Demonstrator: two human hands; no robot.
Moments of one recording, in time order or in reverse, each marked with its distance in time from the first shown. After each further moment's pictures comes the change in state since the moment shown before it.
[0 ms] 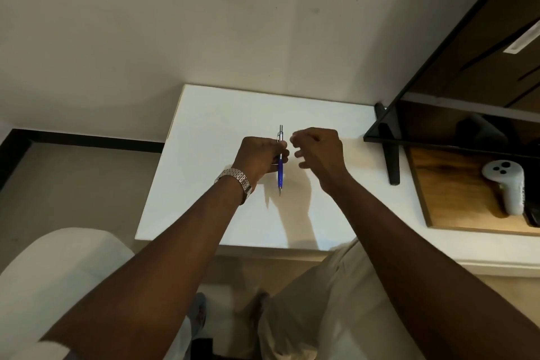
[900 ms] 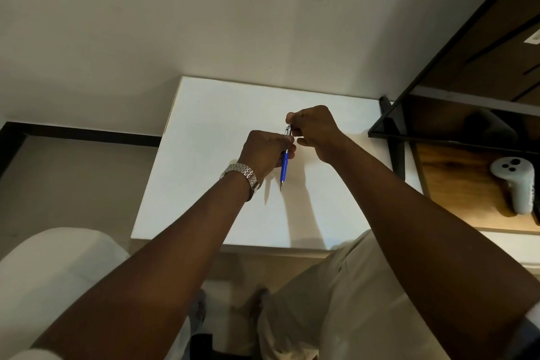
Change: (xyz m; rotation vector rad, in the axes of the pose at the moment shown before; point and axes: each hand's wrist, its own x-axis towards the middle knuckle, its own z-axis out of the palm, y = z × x) left_hand 0.012 -0.003 0.009 0.085 0.017 0.029; right_hand 0.053 -0.016 0.012 0.009 -0.143 0.109
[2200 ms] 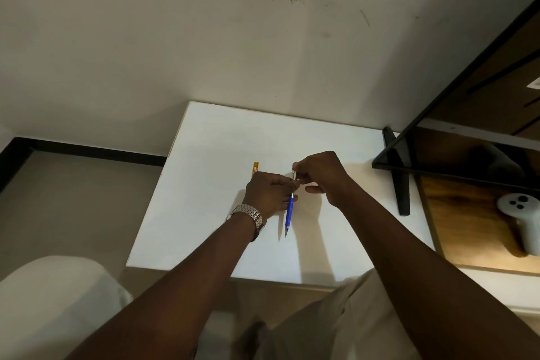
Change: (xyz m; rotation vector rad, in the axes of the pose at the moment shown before) left_hand 0.003 -0.035 0.001 -0.031 -0.045 -0.033; right_hand 0.000 0.027 -0.007 -0.093 -0.010 0.152
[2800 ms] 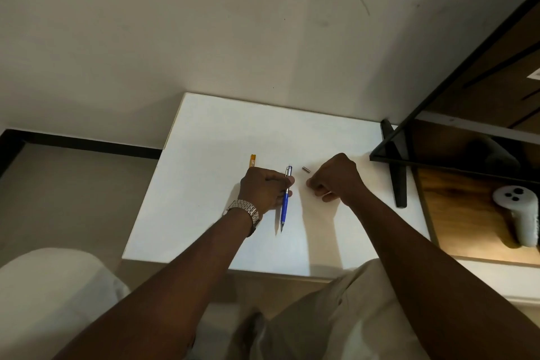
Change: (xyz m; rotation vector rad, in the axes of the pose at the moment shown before) left_hand -0.001 -0.008 -0.002 -0.025 0.042 -0.053; right_hand 0.016 0.031 -0.027 -0.337 0.038 0.093
